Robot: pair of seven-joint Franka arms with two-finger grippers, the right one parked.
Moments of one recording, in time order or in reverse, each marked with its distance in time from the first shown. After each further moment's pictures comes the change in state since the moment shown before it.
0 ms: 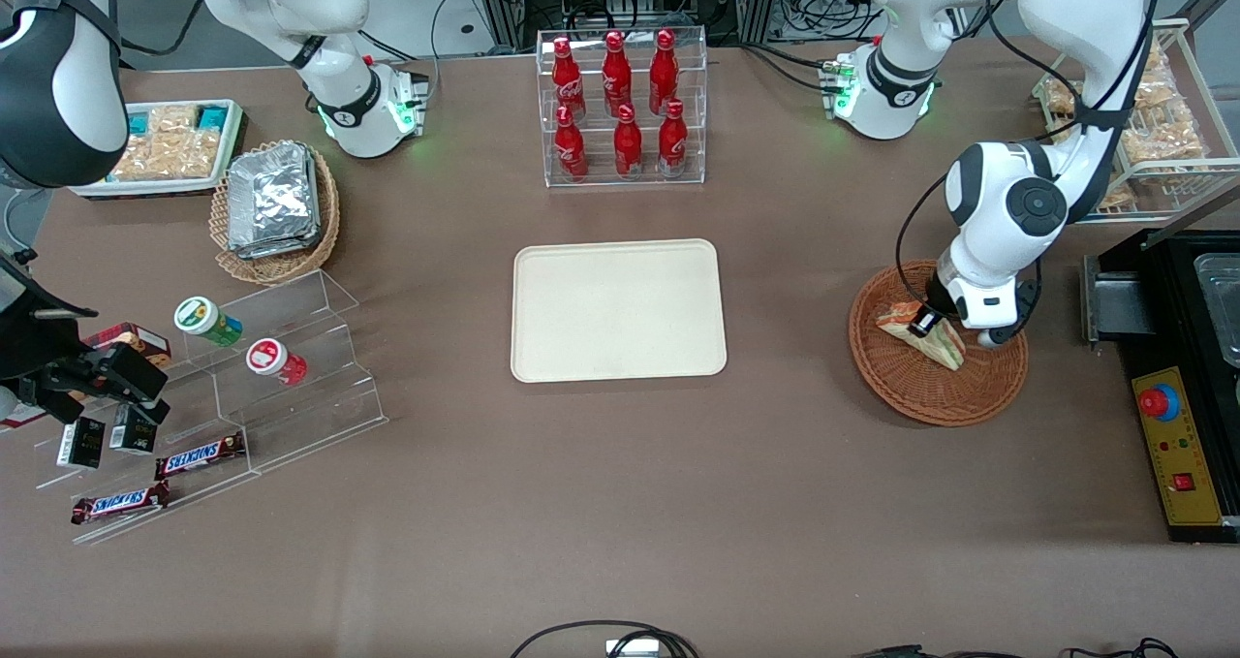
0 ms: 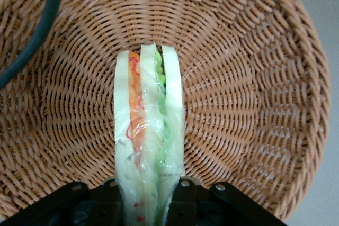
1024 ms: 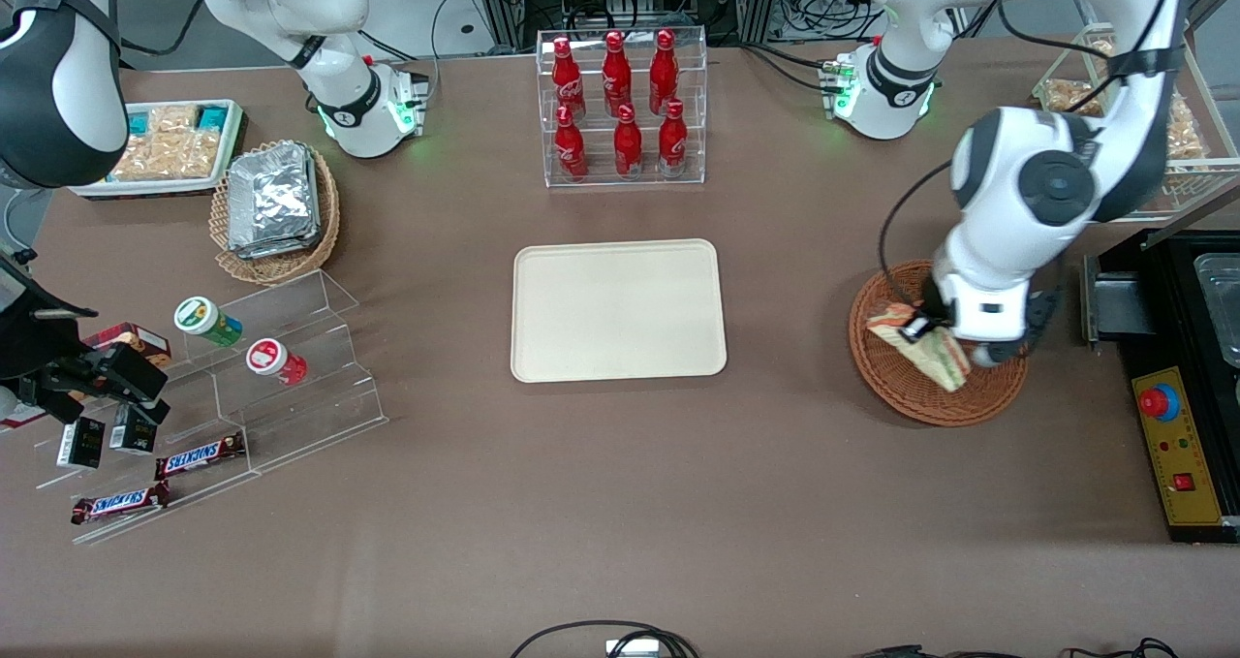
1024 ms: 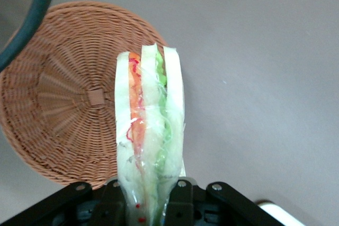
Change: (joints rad) arm -0.012 -0.048 -0.194 0.398 0.053 -0.485 0.006
